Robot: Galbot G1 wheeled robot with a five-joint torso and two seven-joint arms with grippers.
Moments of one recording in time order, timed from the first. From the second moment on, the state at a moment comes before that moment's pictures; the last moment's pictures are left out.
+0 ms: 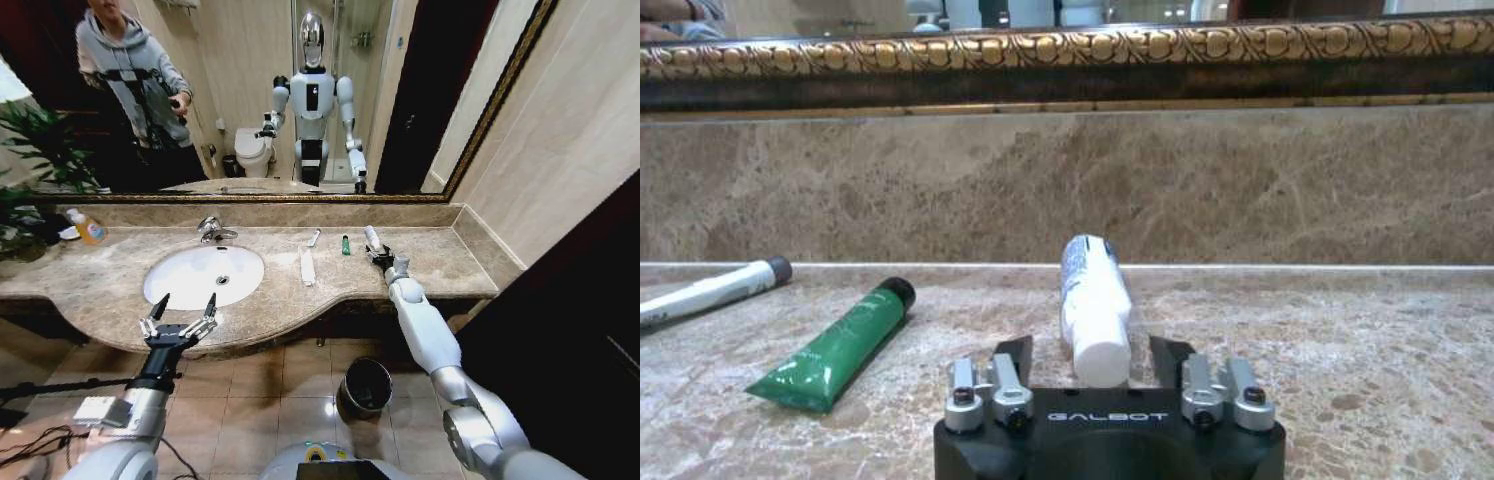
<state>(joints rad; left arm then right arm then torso) 1.84 -1.36 -0.82 -2.47 -0.37 0.04 0.05 -0.56 1.33 0.39 1.04 0.28 -0.06 -0.07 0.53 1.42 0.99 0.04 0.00</state>
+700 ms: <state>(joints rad) 1.84 -1.36 -0.82 -2.47 -0.37 0.04 0.05 -0.61 1.31 0.38 1.13 0.30 -0.08 -0.06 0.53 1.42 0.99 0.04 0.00</state>
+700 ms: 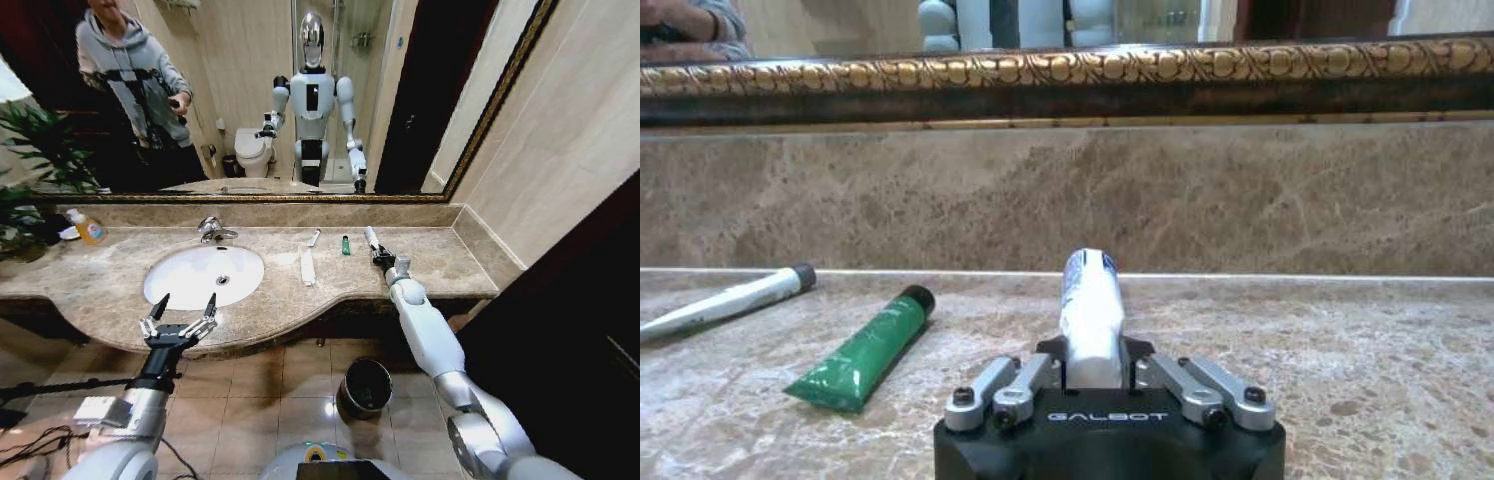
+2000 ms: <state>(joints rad) 1.84 -1.36 -0.82 -2.47 -0.37 0.04 0.05 -1.72 1.36 0.66 1.78 0.14 0.34 -0.12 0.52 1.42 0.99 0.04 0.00</state>
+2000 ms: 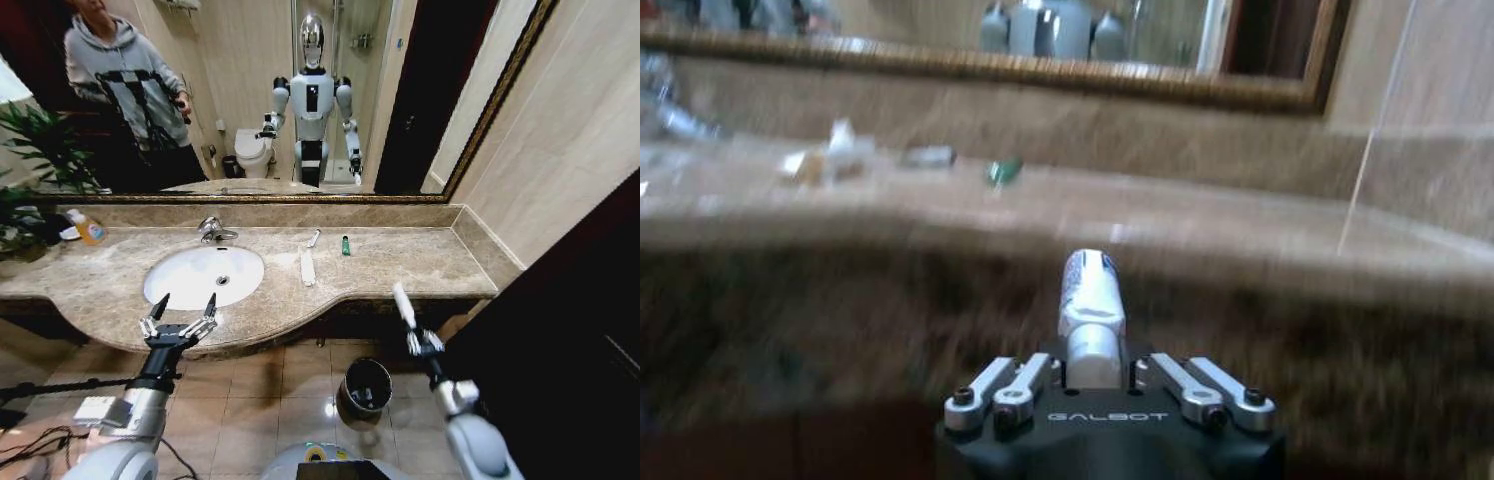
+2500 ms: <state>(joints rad) 1.84 -1.36 -0.82 -2.47 -0.37 0.04 0.05 -1.63 1.40 0.59 1.44 0.03 0.33 -0.15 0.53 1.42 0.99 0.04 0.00</state>
